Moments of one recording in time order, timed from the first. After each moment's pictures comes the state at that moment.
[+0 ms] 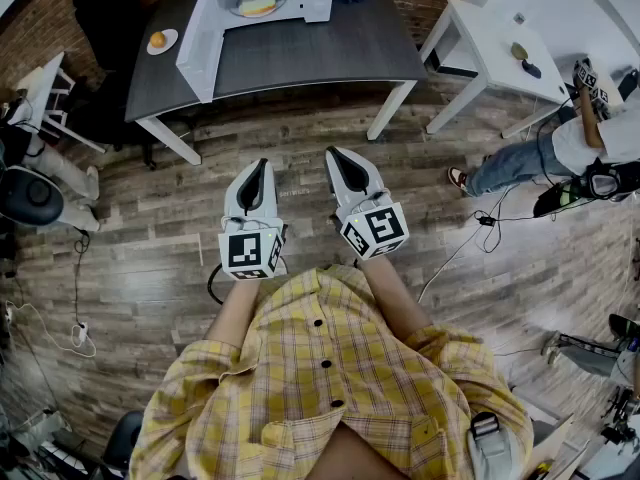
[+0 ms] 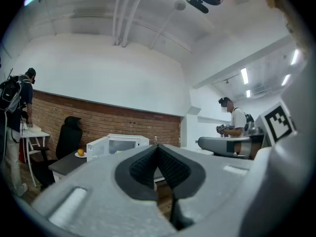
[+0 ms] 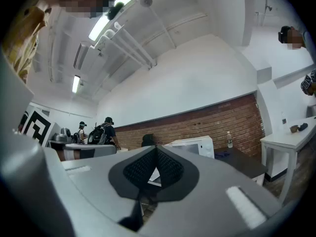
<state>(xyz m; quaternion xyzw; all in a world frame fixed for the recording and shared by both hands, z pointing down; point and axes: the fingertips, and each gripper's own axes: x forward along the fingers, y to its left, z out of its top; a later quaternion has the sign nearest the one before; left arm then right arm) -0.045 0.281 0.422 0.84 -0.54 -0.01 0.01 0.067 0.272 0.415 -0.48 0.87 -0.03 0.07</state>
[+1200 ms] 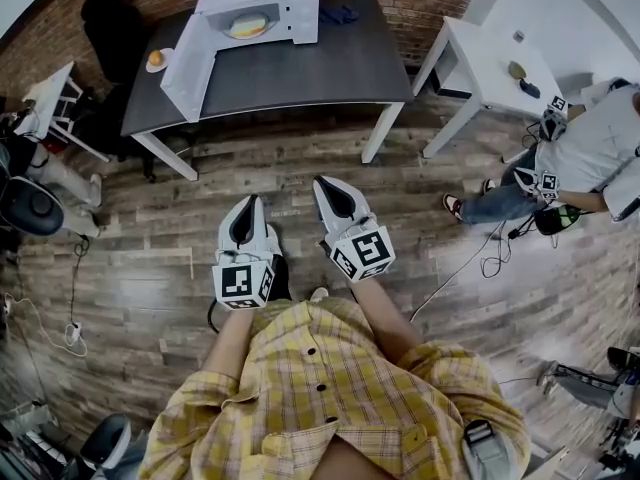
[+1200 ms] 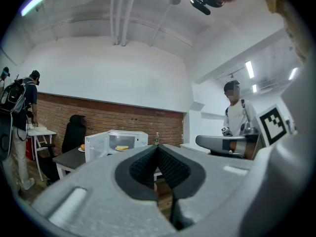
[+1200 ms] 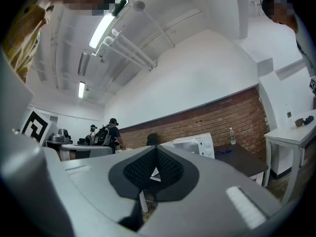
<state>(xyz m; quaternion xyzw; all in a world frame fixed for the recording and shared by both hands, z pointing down) 0.027 0.305 0.445 0.82 -0.57 0.00 0.03 0.139 0.279 0.436 -0.44 0.89 -0.04 0.07</state>
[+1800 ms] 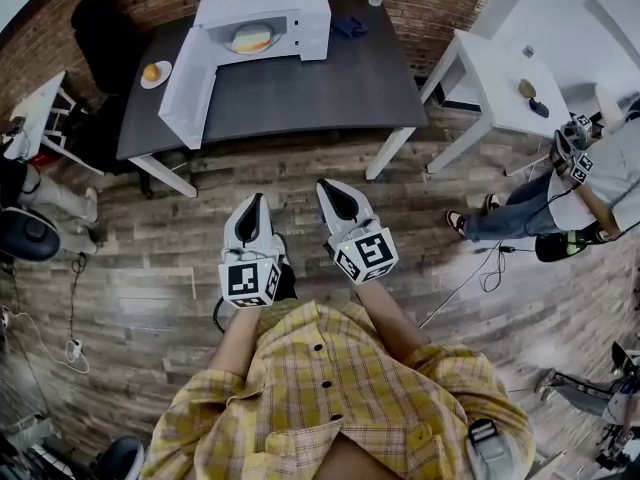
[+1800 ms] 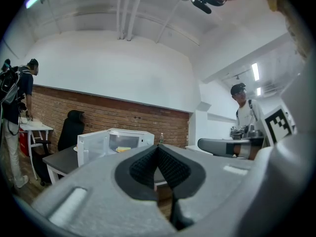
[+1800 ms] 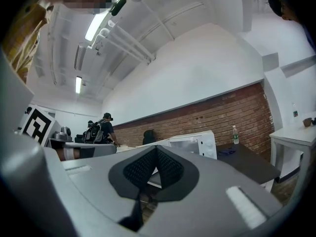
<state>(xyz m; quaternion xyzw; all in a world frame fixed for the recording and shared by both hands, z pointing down) -0.003 0.176 0.457 0.82 -0.57 -0.01 0.04 0.107 0.158 0.452 -0.45 0.89 -0.04 0.05</state>
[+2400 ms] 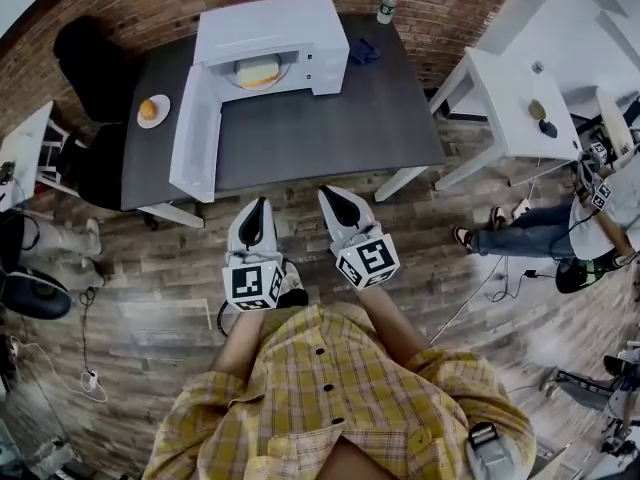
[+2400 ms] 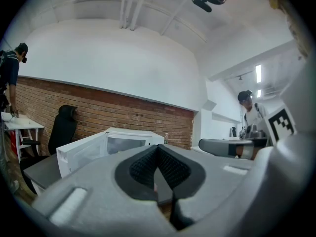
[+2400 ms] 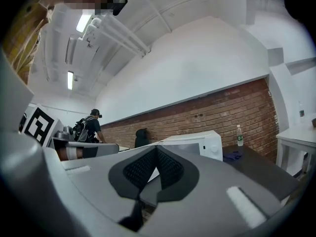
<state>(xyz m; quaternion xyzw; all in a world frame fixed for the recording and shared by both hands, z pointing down) -0.058 0.000 0.448 0.83 -0.56 0.00 0.06 0.049 -0.008 0.441 -0.47 0.88 -0.05 0.04</state>
